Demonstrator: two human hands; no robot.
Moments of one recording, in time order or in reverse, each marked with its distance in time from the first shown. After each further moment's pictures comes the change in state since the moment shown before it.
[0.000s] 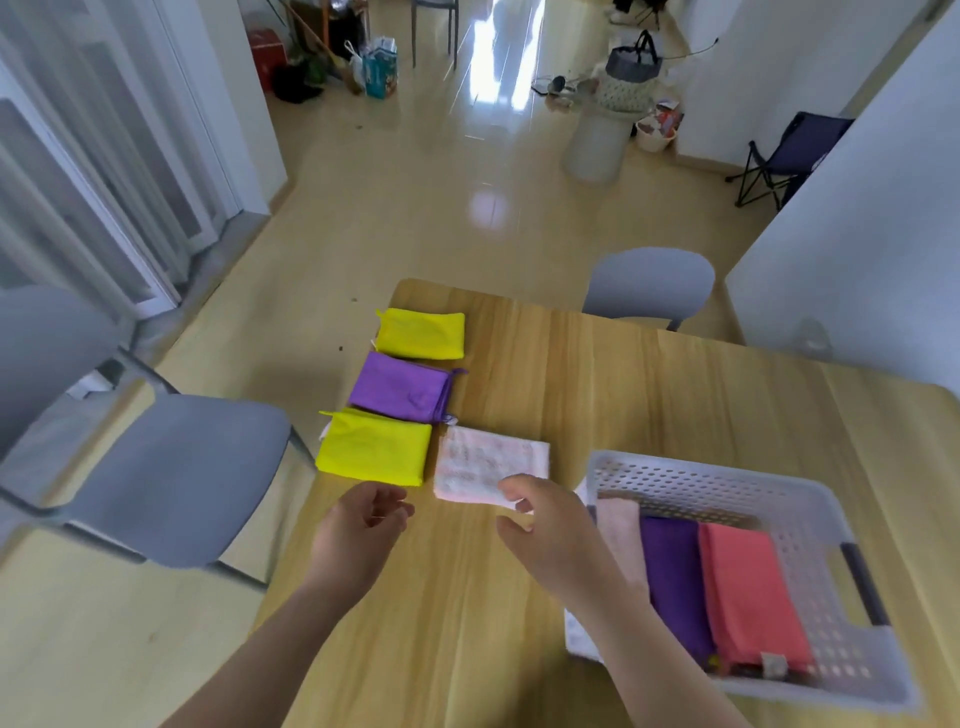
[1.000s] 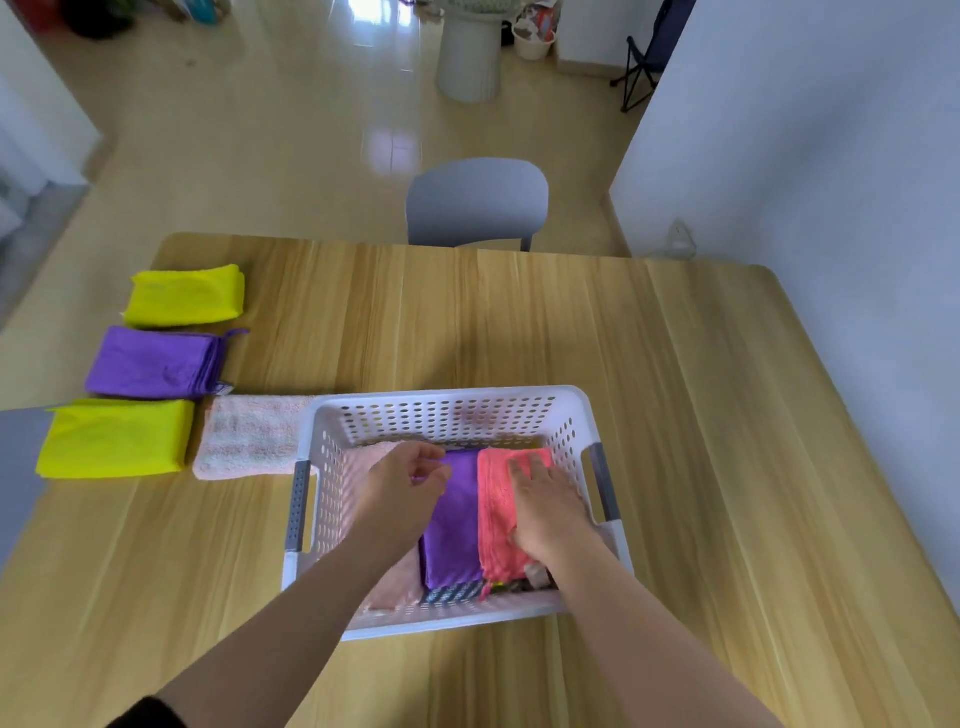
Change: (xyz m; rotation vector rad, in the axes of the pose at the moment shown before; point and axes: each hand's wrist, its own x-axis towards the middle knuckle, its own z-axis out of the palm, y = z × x) left_hand -0.048 0.077 0.293 0.111 -0.270 0.115; right_hand -0.047 0.260 -0.100 -0.390 -0.248 0.360
